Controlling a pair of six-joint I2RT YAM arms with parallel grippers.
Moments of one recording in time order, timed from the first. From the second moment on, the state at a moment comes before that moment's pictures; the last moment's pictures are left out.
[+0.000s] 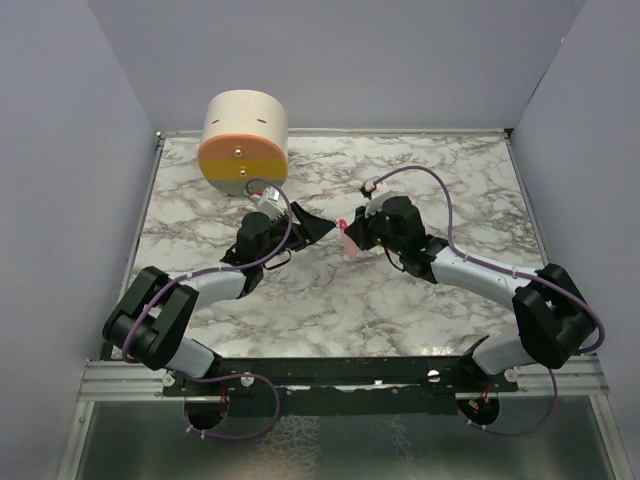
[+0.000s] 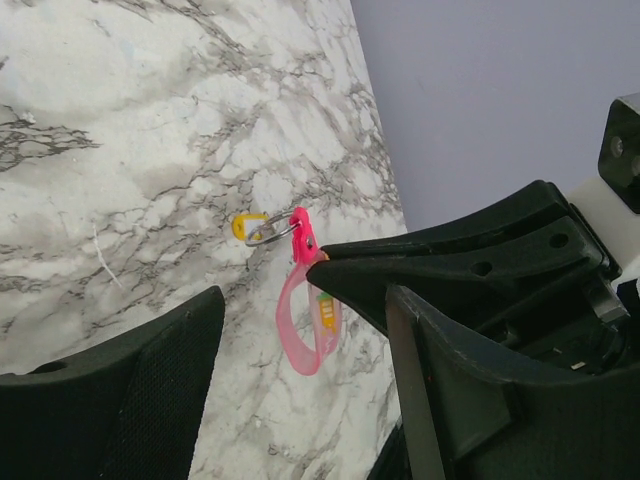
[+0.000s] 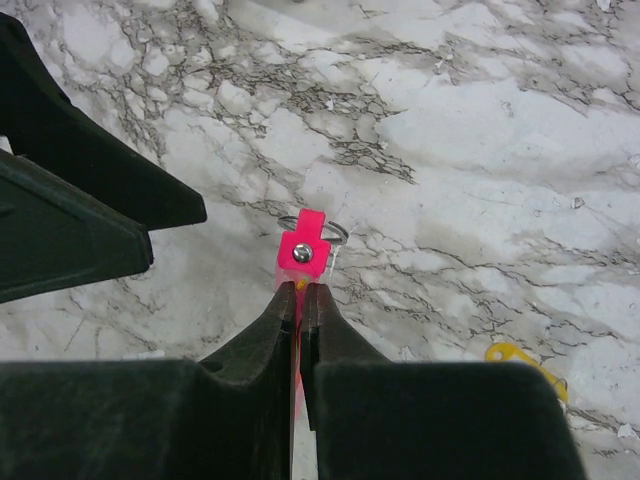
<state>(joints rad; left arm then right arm) -0.51 1.45 0.54 0.75 0.28 -0.98 0.67 1.45 0.80 0.24 -0.06 0.19</state>
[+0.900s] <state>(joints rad) -0.56 1.61 0.67 0.79 0.30 -1.07 0.67 1.45 0.80 0.30 -0.13 0.21</state>
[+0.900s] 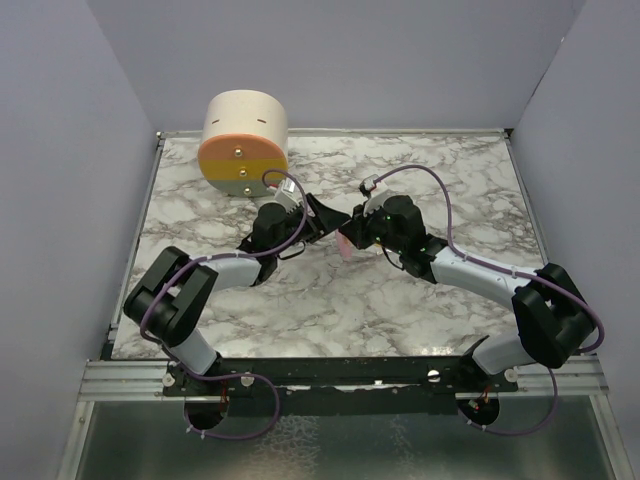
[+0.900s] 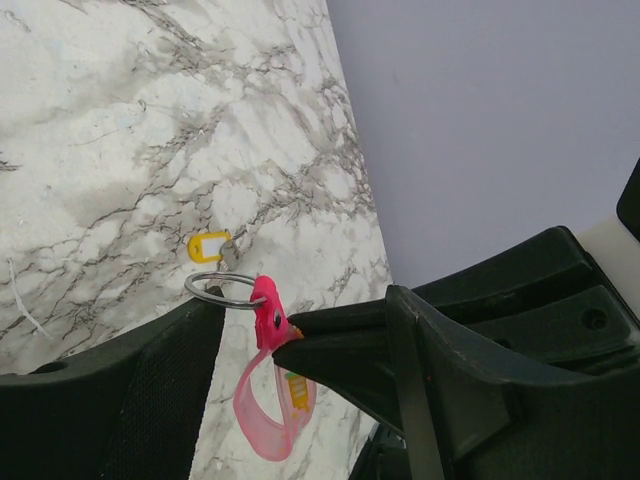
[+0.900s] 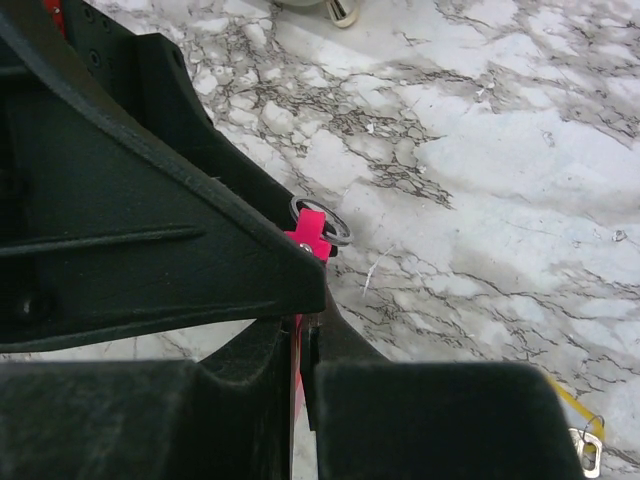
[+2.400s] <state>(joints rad) -0.41 2.11 0.67 1.48 0.70 -1.12 0.66 1.20 0.75 0.12 0.04 0.26</state>
